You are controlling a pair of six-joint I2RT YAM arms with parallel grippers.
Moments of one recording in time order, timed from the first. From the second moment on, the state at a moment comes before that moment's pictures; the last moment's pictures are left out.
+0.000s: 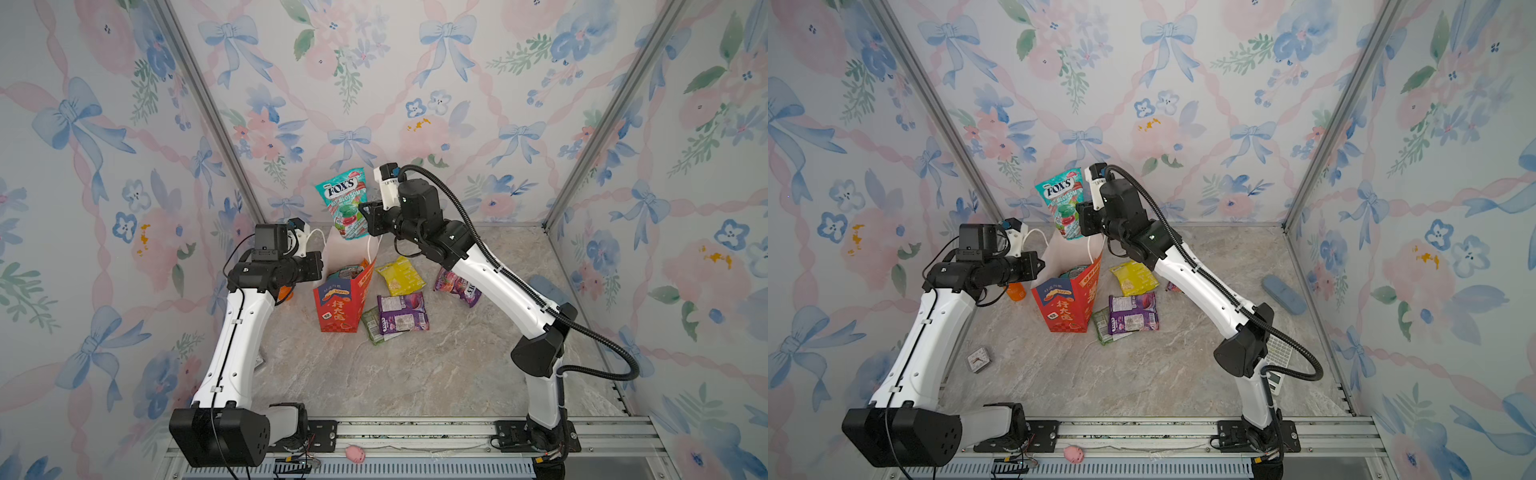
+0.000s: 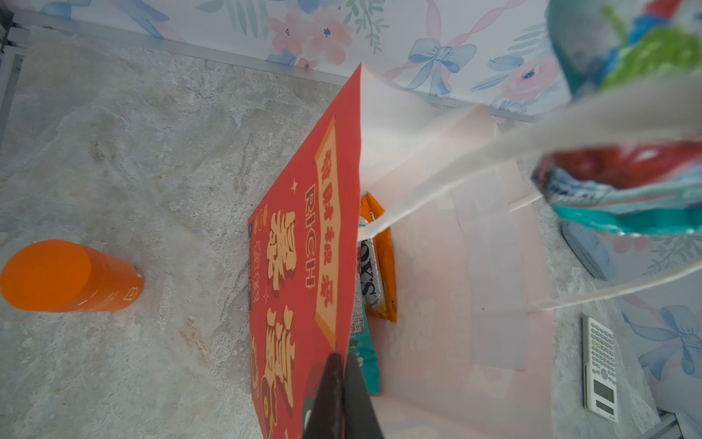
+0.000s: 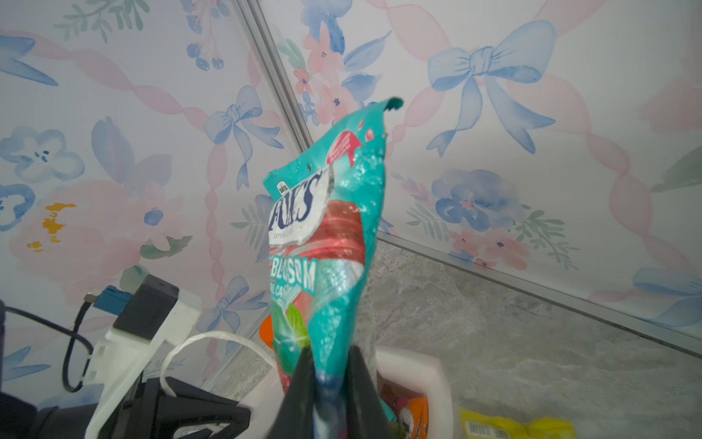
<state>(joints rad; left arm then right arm) 0.00 1.26 1.34 -0.87 0.33 -0.15 0.85 2.02 2.30 -0.49 0.06 0.32</state>
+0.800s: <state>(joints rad) 0.00 1.26 1.34 -0.87 0.33 -0.15 0.92 1.83 1.91 -0.43 0.19 0.32</state>
